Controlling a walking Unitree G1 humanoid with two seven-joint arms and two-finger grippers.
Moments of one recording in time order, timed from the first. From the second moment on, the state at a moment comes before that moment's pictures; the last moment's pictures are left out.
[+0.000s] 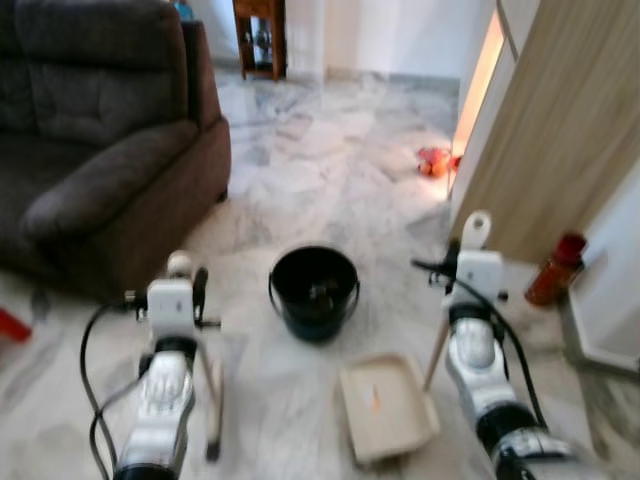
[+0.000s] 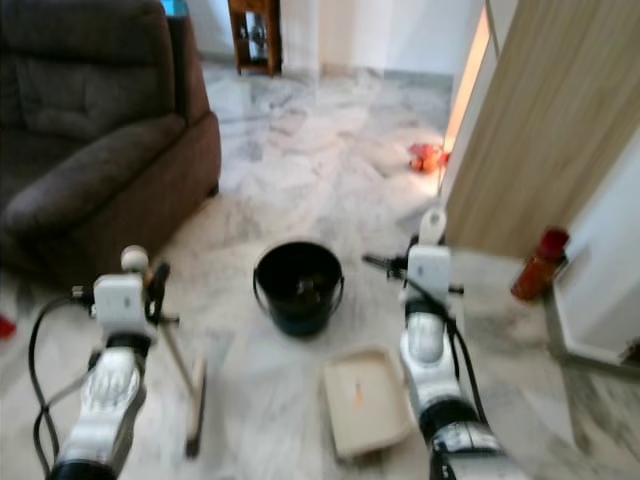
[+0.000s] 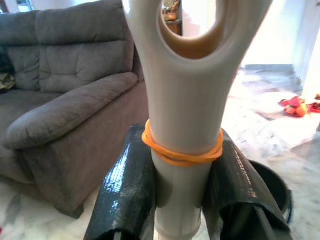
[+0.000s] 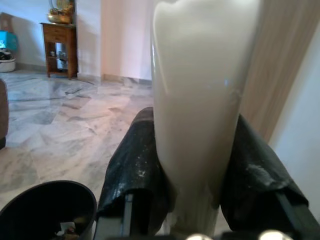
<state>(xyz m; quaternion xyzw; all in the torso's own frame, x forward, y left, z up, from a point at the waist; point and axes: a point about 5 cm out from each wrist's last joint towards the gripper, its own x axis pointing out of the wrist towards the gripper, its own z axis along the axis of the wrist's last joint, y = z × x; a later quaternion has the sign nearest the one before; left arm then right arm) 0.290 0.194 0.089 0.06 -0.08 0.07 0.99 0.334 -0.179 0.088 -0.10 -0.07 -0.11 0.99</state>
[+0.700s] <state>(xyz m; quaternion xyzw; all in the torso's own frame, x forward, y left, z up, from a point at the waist) 0.293 0.194 0.093 0.06 -0.09 0.06 0.99 0.334 -0.180 0.089 -0.10 -0.08 -0.11 0.99</state>
